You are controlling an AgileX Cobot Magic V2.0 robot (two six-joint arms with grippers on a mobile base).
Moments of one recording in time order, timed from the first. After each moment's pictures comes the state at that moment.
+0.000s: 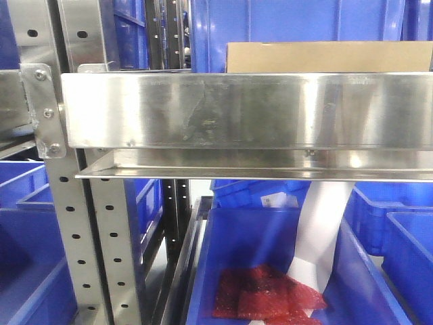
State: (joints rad) left arm -0.06 -0.01 0.03 -0.09 0.10 0.02; right arm 0.43 0.96 -0.75 -0.18 0.05 0.32
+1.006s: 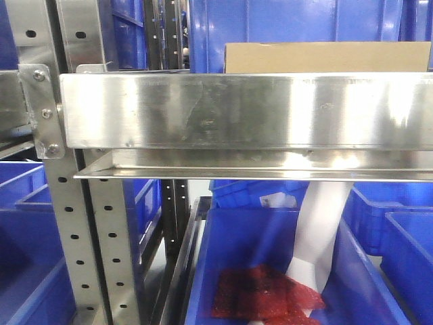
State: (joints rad) left arm -0.06 -0.01 0.03 -0.09 0.10 0.02; right arm -0.02 0.25 -0.22 0.05 0.11 0.01
